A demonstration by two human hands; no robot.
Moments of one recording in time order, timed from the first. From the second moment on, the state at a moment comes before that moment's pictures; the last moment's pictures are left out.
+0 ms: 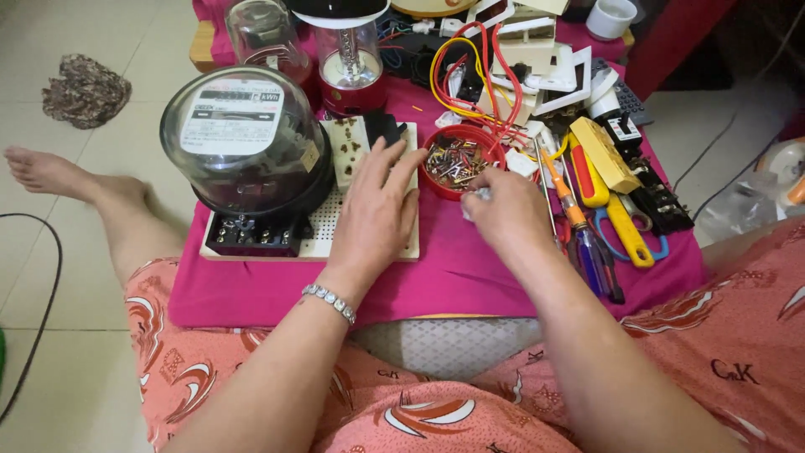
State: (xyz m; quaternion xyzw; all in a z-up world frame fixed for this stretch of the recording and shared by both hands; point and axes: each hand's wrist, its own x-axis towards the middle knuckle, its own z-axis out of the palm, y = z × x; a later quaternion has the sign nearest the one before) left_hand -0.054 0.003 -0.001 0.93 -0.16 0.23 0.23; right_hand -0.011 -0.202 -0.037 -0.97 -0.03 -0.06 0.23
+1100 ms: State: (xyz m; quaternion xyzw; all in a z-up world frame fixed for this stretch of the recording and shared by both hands) left_hand -0.031 -0.032 -0.021 0.91 -0.19 0.29 0.22; right_hand -0.008 -0.201 -0.014 -0.80 0.10 -0.10 0.58
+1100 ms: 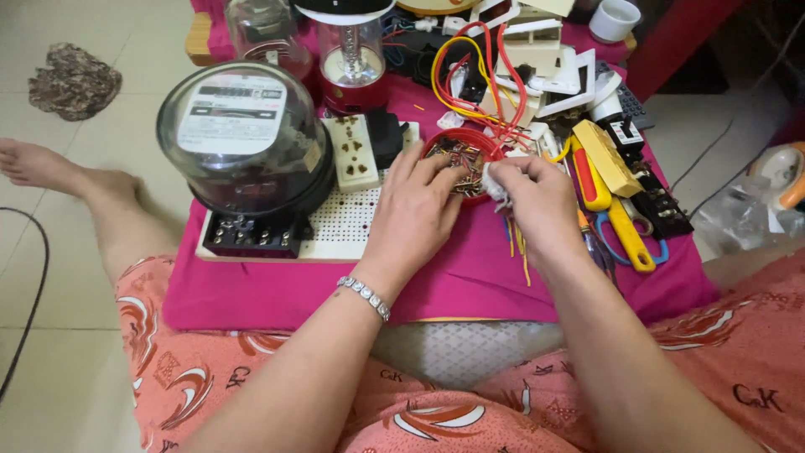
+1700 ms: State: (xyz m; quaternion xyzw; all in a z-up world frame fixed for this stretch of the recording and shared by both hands) left_hand 0.082 -0.112 0.016 0.91 -0.24 0.26 0.22; right_hand 0.003 -0.212 0.012 -0.58 0.20 -0.15 0.78
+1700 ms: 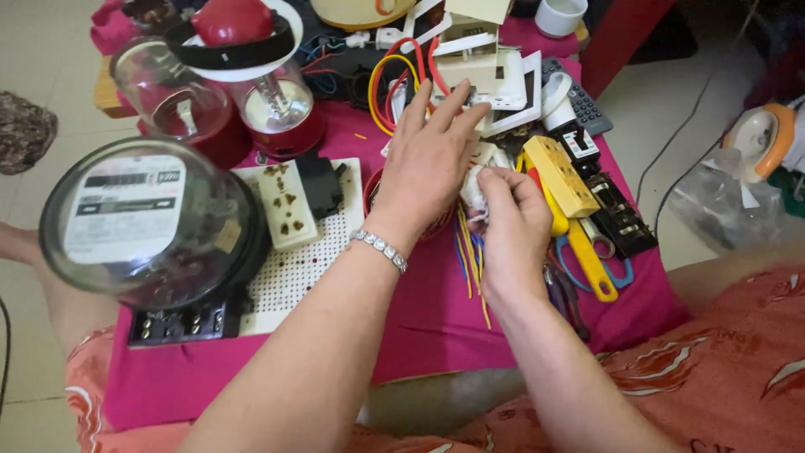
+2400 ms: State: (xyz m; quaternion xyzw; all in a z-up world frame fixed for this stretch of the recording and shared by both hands) left_hand 0.096 -0.106 0.025 0.86 -0.15 0.44 0.20; right_hand 0.006 -0.210 0.012 -0.57 0.24 -0.13 0.78
